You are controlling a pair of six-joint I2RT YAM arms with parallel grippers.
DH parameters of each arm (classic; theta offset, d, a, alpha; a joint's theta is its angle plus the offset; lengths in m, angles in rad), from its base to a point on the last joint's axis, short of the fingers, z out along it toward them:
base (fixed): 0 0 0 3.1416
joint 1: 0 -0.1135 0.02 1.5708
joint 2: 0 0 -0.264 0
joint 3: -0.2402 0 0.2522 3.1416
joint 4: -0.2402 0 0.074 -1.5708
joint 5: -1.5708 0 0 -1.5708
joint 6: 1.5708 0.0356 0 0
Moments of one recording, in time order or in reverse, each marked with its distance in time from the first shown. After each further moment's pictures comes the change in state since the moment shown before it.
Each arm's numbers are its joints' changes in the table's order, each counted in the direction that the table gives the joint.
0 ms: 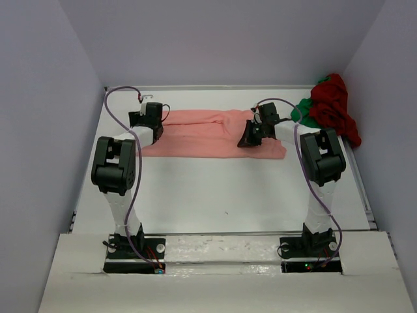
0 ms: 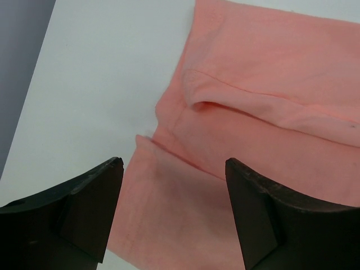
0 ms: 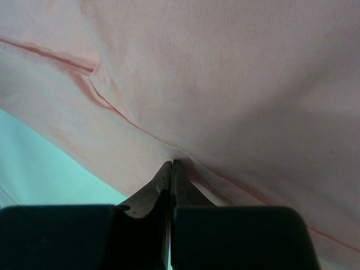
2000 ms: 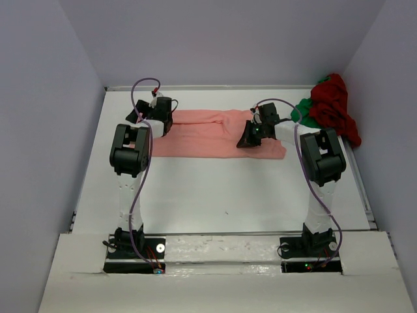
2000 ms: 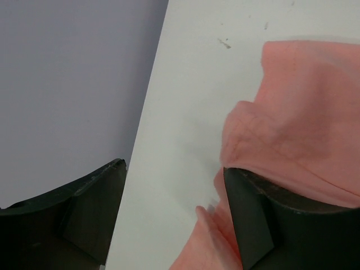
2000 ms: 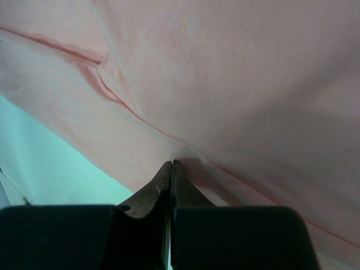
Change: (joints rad) left arm 0.037 0.341 -0.292 0.156 0.403 0.556; right arm 0.000 -0.002 0.004 0.001 0.037 0.000
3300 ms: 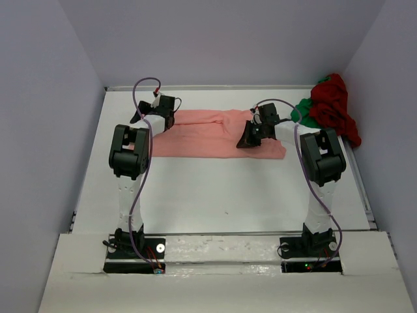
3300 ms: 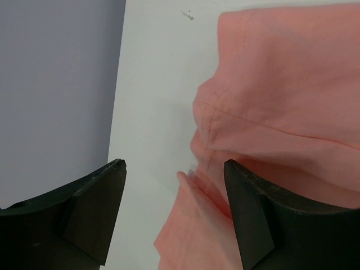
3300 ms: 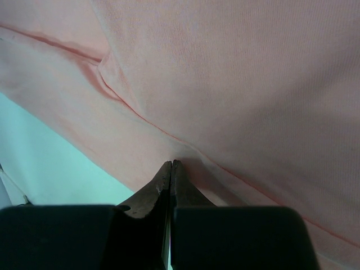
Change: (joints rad) left arm 0.027 -0.052 -0.061 -0.327 -0.073 -0.201; right arm 0.000 0.000 0.003 0.002 0.007 0.000
